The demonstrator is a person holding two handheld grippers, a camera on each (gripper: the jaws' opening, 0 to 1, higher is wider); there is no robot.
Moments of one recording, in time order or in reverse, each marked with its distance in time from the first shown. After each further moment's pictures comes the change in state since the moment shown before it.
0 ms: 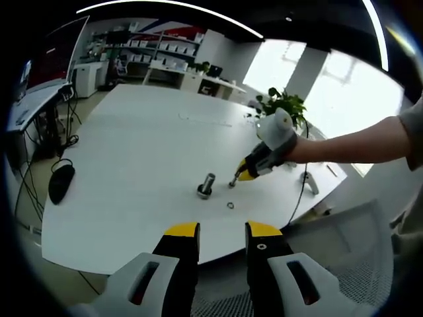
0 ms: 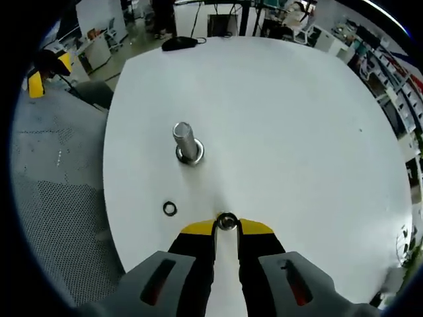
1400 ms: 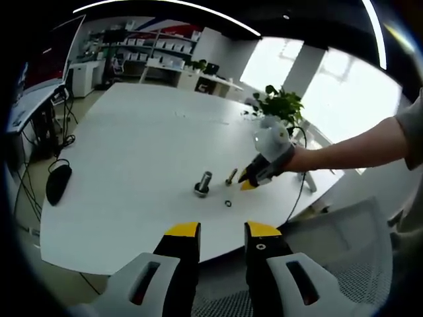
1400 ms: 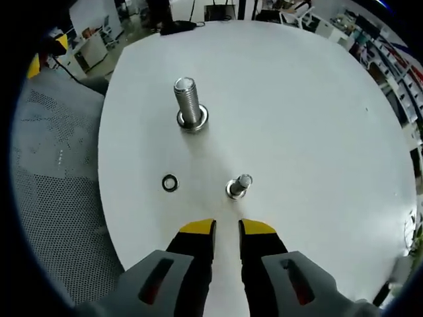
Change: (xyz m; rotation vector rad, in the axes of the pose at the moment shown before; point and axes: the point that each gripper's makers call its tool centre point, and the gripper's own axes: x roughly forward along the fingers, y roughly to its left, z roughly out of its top) left arm 0.001 -0.002 -0.001 0.007 0.010 -0.018; right arm 0.012 0.018 -0.039 0.025 0.056 0.015
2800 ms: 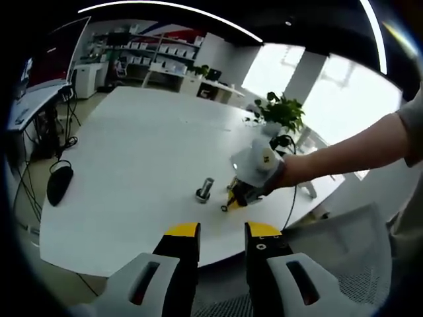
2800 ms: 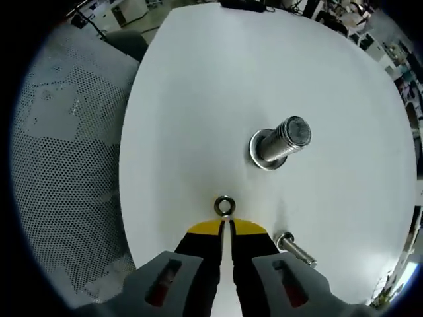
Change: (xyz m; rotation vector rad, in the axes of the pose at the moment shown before) left arm -0.001 0.001 0.005 -0.007 -0.024 0.002; right arm 0.027 0.043 0.039 -0.300 0.177 0.075
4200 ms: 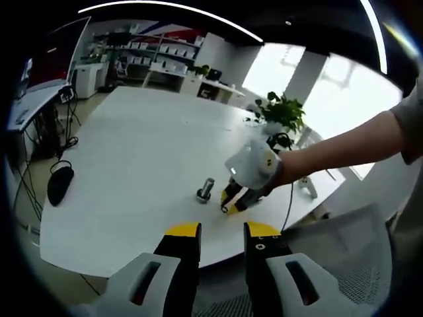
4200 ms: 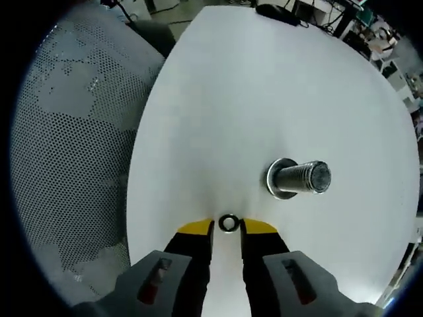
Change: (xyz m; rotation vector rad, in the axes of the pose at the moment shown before) left arm 0.000 0.001 0.002 -0.006 -0.011 0.006; right arm -0.003 0.016 0.015 -0.177 -0.053 0.078
